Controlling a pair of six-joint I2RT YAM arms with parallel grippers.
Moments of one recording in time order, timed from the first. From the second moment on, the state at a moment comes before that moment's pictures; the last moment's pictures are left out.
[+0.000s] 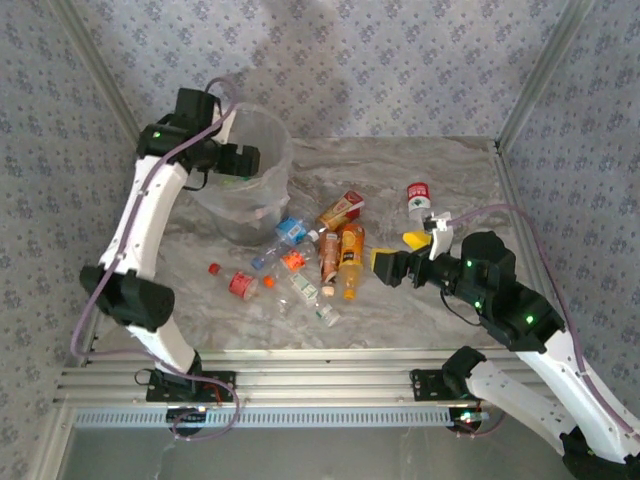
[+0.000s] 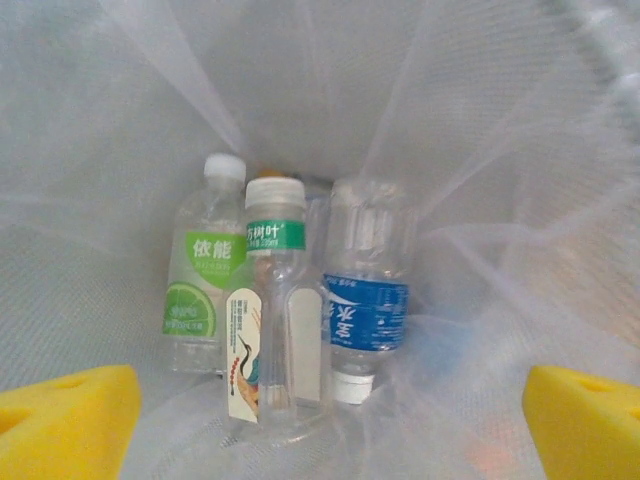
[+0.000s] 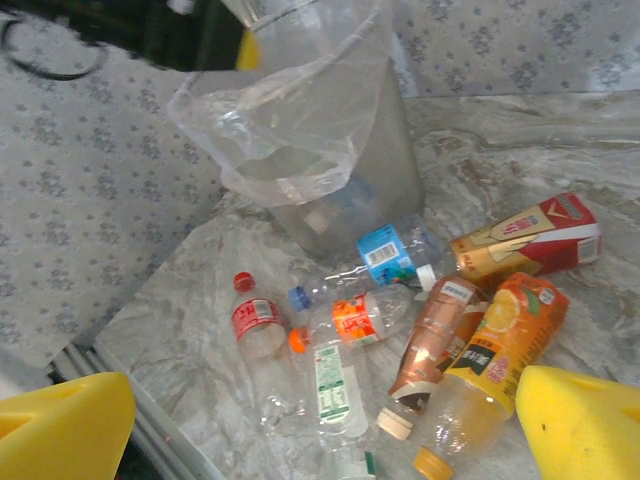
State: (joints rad) left arm -0.26 1.67 1.99 -1.15 0.04 -0.06; right arm 0.67 0.66 0.97 -0.62 -0.12 0.39
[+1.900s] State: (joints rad) left arm -0.43 1.12 1.19 -0.60 0.94 -0.07; right arm 1.07 1.44 0.94 -0.58 0.01 0.34
